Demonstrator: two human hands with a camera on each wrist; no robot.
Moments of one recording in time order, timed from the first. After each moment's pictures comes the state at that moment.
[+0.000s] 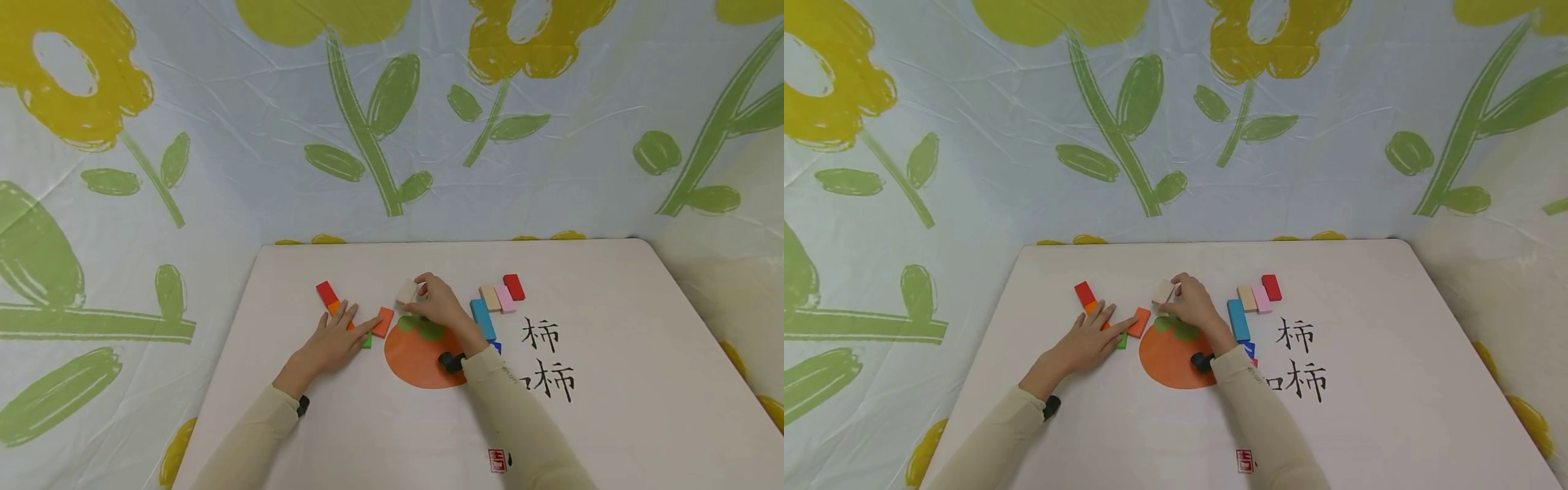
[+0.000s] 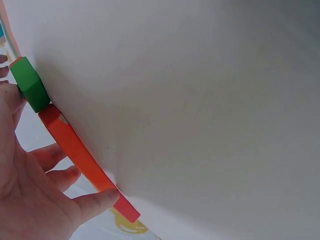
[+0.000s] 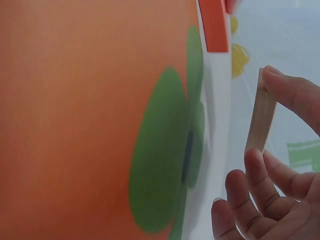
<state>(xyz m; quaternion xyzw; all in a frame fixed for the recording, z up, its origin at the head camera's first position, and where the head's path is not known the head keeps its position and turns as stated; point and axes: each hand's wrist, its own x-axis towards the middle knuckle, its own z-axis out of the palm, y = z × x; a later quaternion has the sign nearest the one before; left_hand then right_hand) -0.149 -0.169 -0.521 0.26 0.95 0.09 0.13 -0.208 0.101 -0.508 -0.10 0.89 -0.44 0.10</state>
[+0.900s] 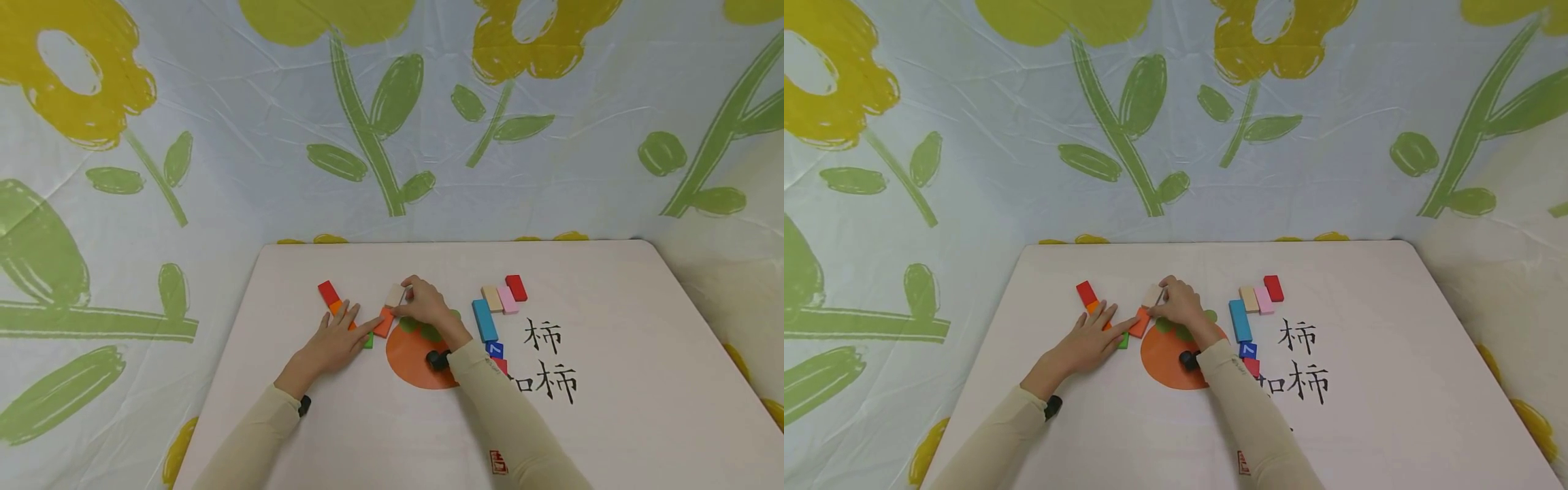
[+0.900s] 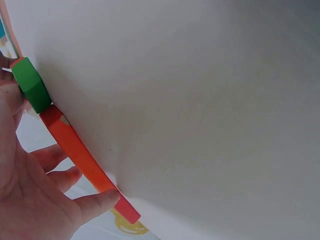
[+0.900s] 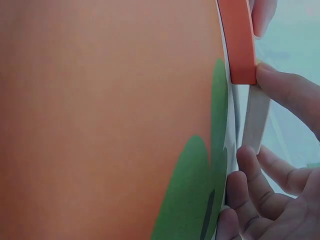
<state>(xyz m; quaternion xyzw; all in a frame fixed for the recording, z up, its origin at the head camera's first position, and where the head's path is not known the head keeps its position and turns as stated) -0.150 -0.170 -0.524 0.27 0.95 0.07 0.12 -0.219 0.071 -0.519 -0.09 0.91 -0.39 0.12</state>
